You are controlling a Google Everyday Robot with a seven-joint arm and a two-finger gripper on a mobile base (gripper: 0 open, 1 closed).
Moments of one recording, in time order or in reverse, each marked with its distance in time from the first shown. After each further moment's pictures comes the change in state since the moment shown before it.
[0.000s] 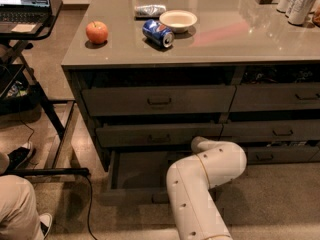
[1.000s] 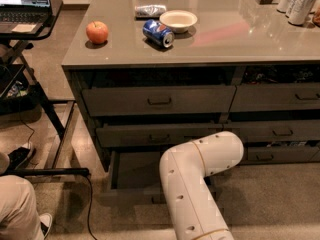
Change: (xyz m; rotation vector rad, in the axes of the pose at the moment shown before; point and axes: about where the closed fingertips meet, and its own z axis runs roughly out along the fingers) arm 0.003 0.044 -0.008 -0.019 0.047 -0.154
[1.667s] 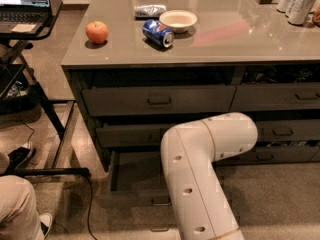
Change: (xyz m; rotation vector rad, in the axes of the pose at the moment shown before) arm -0.006 0.016 -0.066 0.147 -0.034 -0.038
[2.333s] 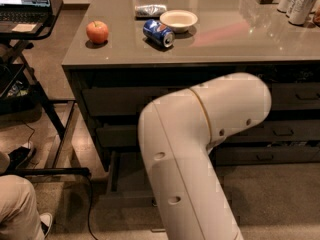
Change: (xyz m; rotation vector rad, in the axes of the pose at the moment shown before) arm -0.001 -0.028 -0.161 0.233 0.054 0.039
